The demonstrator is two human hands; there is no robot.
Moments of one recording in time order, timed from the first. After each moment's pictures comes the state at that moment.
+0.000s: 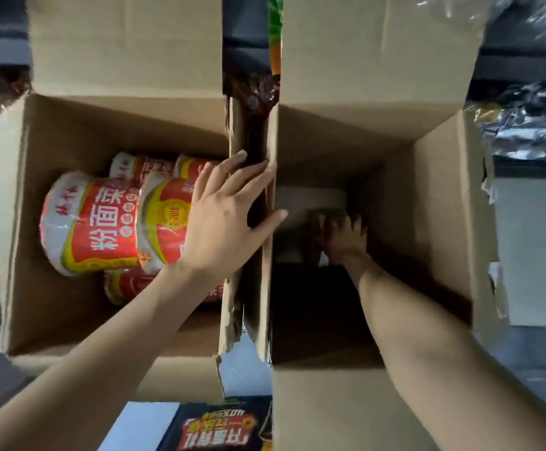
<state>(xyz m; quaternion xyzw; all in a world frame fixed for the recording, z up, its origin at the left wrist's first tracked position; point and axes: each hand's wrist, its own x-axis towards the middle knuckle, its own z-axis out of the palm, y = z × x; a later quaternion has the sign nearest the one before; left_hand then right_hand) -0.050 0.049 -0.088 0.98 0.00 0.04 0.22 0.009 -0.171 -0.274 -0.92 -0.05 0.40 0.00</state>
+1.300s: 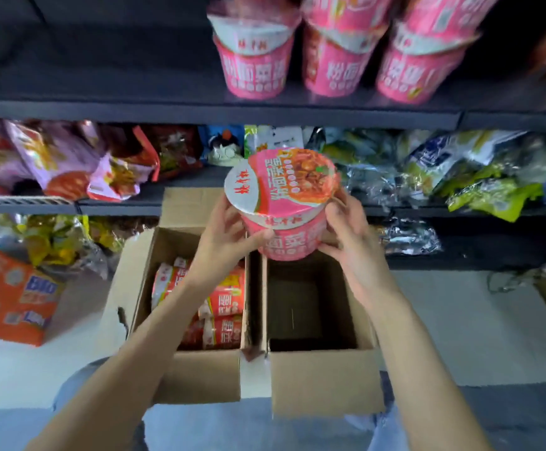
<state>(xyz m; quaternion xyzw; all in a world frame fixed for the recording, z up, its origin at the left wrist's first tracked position) -0.109 0.043 0.162 0.70 0.04 0.05 0.71 -0.072 -0.154 0.186 -0.67 -0.06 0.14 0.72</state>
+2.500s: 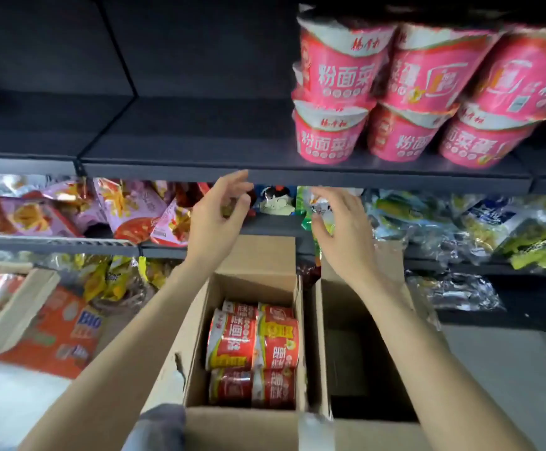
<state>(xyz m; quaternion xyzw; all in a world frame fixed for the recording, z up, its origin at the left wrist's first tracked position) -0.059 0.181 0.234 0.84 0.03 0.28 0.47 -0.003 -0.012 0.219 -0.87 -0.26 -0.19 0.37</state>
